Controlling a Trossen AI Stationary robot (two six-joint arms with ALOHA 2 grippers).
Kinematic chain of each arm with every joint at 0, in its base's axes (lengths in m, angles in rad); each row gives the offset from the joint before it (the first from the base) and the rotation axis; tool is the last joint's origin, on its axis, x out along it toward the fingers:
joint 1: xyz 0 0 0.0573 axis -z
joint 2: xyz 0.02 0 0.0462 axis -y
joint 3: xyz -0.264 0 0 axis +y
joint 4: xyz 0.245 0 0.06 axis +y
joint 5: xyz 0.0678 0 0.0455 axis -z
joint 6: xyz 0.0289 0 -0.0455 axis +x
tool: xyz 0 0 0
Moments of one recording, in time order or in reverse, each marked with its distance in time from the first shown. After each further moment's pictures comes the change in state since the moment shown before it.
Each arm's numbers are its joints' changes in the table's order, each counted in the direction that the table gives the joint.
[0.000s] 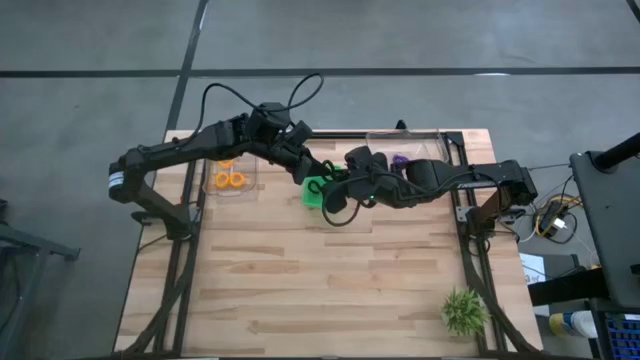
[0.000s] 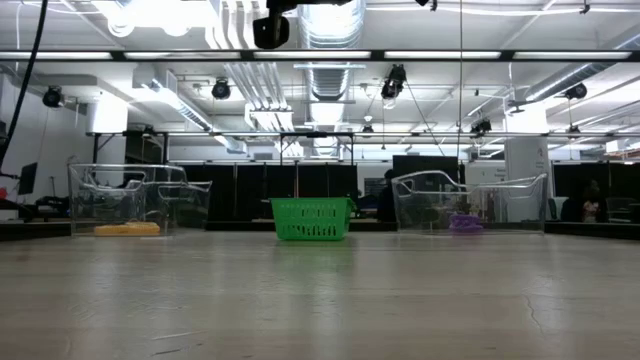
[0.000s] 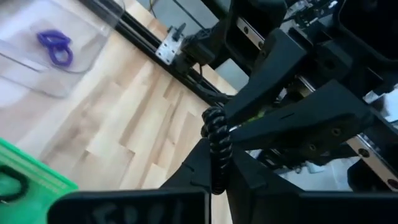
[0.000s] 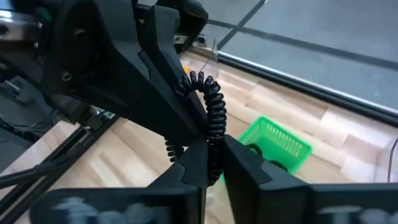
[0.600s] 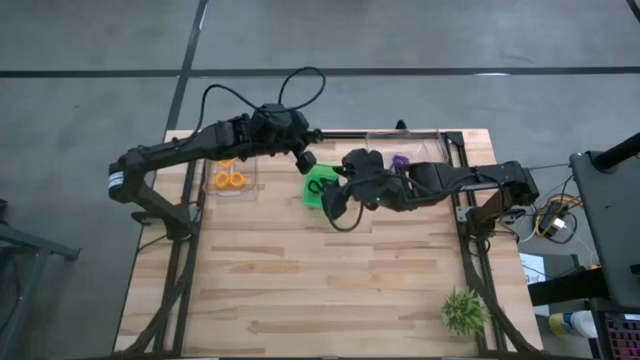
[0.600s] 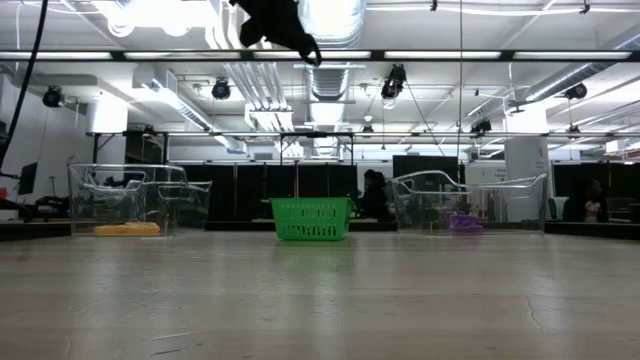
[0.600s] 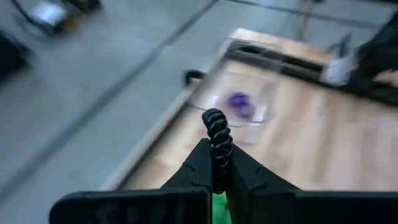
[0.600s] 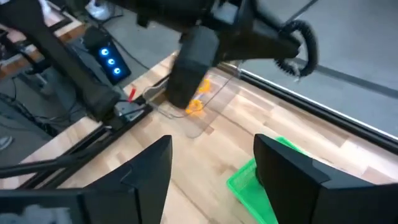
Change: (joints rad) left arm 0.002 0.007 0.000 0.060 -0.647 0.492; right arm -0.022 0.008 0.000 -0.098 0.004 -0.145
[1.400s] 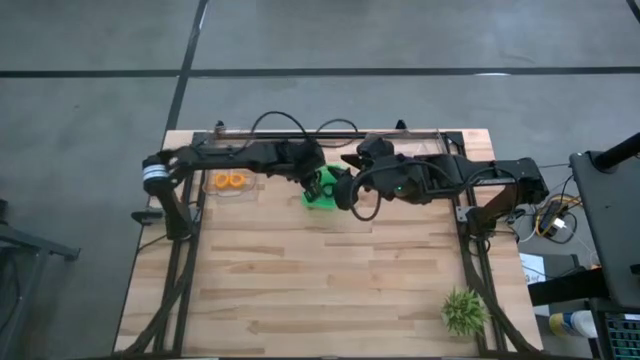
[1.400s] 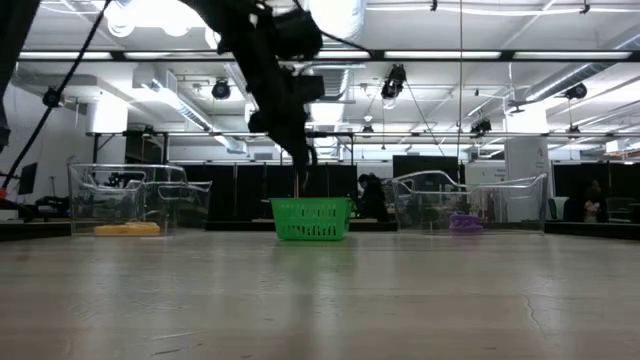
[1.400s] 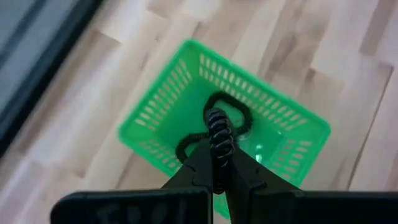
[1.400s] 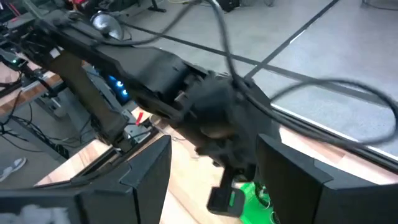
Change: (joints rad) left arm -0.015 -0.252 0.161 0.057 0.090 -0.033; right arm -0.003 0.079 0.000 -0.033 0.020 -0.044
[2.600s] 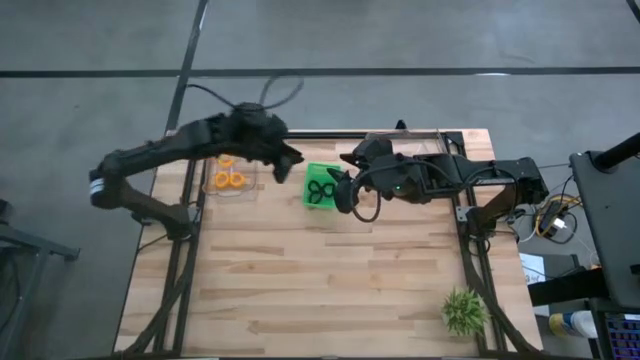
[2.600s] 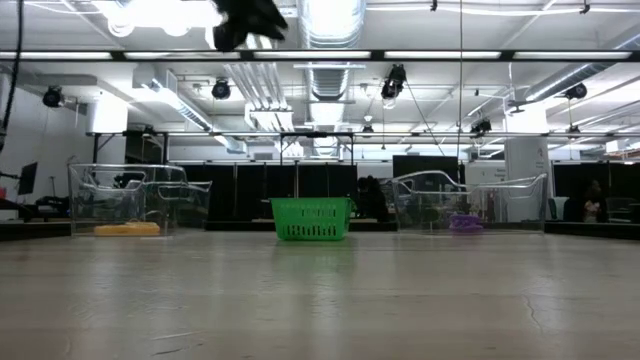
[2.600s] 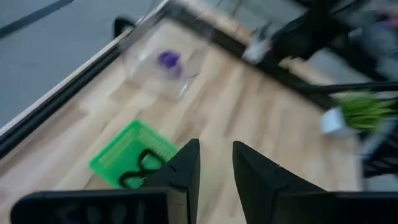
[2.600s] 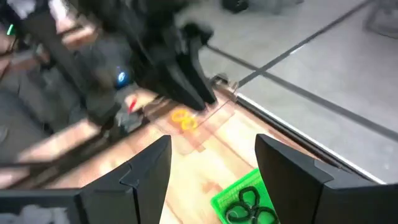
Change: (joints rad) left arm -0.032 0.393 -0.065 0.071 0.249 -0.176; right arm 0.008 -0.003 0.000 -0.001 -0.012 -0.124
